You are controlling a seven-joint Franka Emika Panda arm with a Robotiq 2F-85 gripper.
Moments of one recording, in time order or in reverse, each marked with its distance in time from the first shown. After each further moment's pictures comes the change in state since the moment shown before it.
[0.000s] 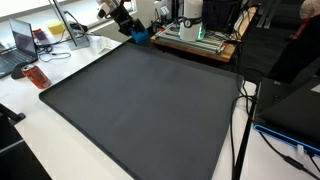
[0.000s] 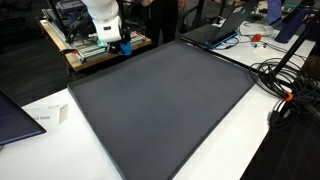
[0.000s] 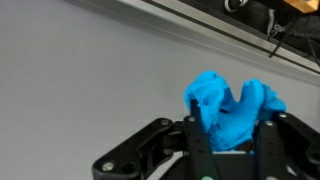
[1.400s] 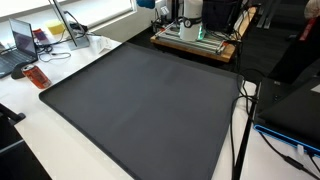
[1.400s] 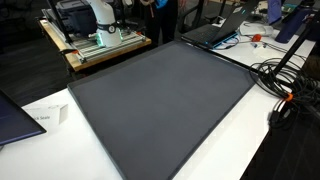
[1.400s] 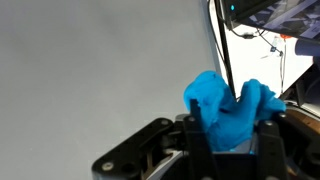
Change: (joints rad) arm 0.164 -0.385 -0.008 -0.053 0.431 0.013 0.617
